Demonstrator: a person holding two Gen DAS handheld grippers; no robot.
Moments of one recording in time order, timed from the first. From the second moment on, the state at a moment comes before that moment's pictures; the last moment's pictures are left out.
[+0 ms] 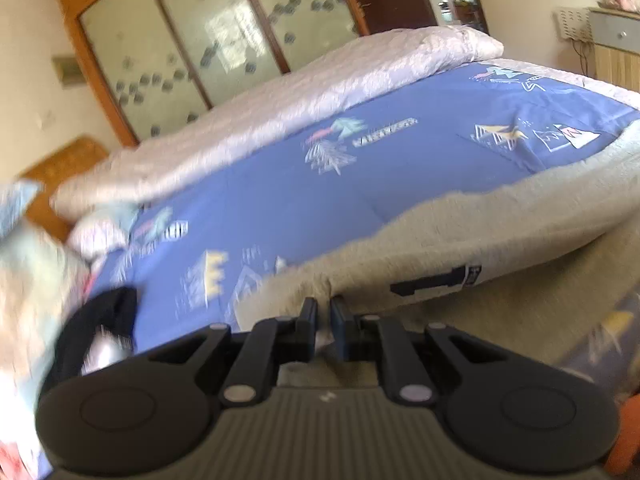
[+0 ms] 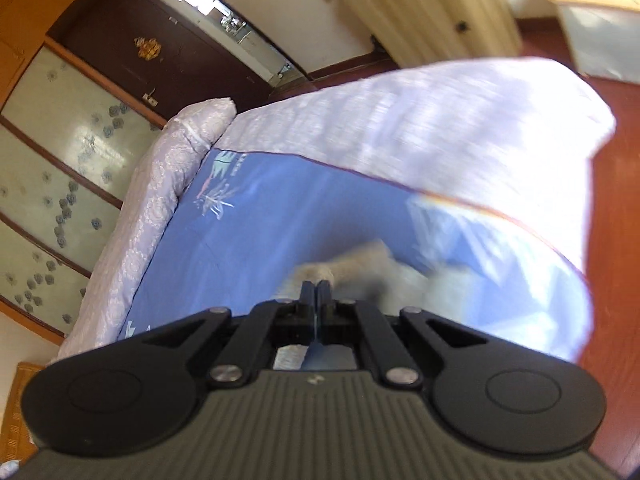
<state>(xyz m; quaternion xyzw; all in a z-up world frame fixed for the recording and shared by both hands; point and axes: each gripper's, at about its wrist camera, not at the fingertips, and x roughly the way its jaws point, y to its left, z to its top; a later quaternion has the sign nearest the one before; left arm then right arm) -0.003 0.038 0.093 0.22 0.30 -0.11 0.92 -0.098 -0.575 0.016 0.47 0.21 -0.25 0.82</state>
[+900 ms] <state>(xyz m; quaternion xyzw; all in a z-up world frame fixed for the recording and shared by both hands) -0.029 0.159 0.100 -0.09 0.38 -0.01 0.92 -0.123 -0.608 -0.021 0.47 0.20 -0.27 0.82</state>
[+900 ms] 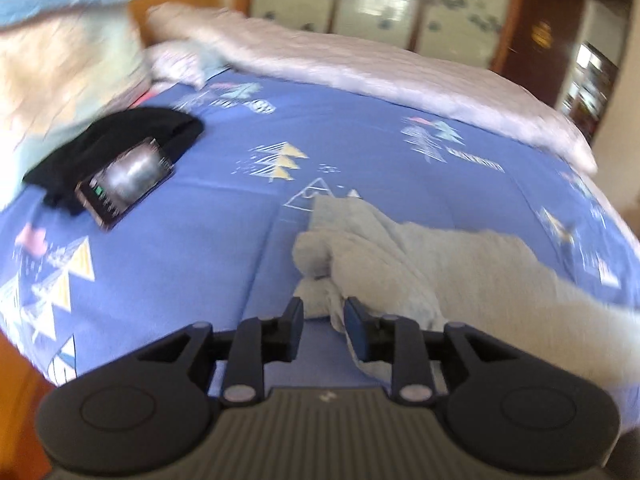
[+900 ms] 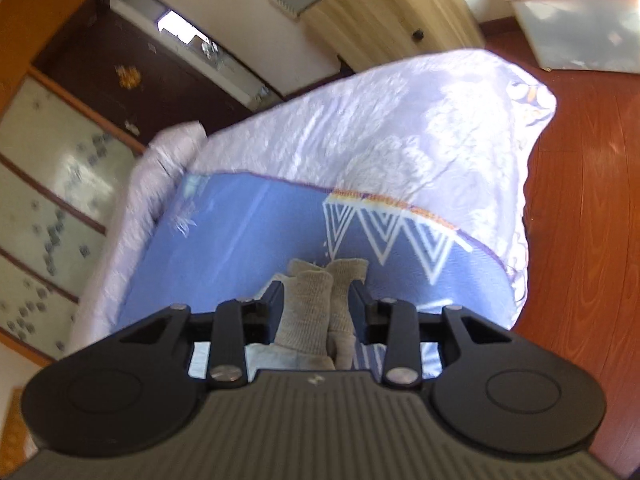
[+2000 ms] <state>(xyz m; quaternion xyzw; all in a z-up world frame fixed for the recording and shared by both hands) 0.077 0.197 0.047 -0.33 0.44 -0.03 0.83 -0.049 -0.424 0.004 0.41 0.24 -0.01 0.88</state>
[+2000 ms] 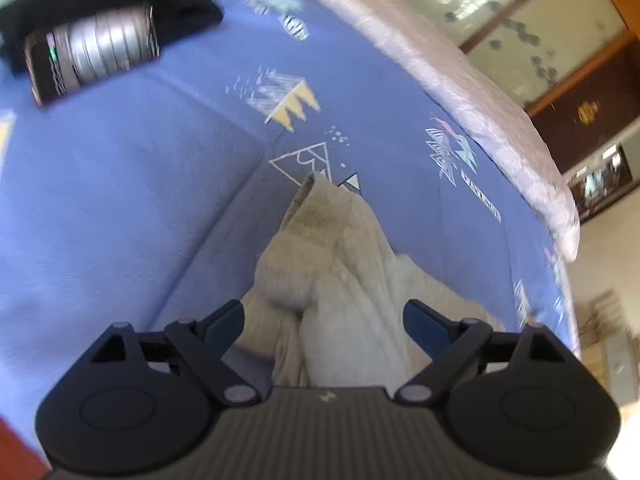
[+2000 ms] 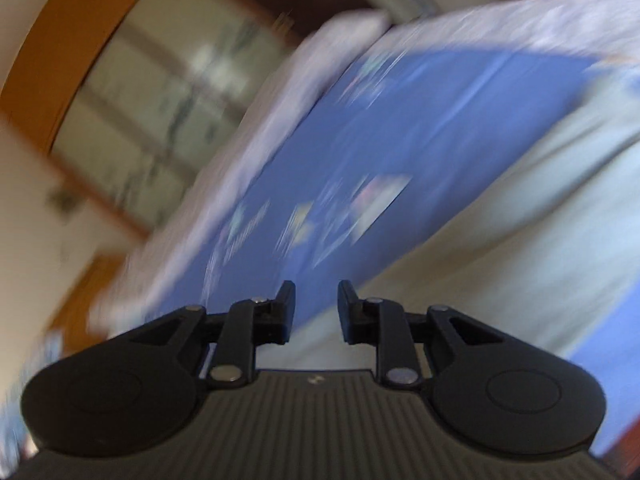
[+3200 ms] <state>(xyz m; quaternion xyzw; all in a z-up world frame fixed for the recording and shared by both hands) 0.038 0.154 0.070 -0.25 0.30 -0.09 0.91 0.005 -0.350 -0.033 0.39 0.37 -0.05 0.84</state>
